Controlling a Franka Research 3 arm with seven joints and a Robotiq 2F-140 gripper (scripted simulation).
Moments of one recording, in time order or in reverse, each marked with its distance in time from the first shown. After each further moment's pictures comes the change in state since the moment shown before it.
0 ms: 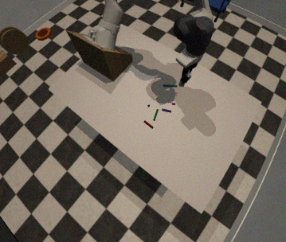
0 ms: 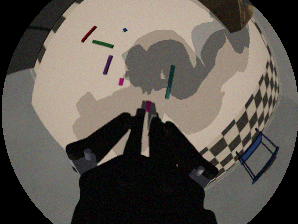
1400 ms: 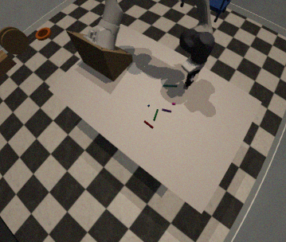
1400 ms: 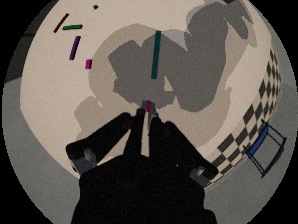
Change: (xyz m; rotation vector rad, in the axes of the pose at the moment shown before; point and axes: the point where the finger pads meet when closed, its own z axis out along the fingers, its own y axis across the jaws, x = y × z) arm -0.052 0.052 0.101 -0.007 -0.006 0.077
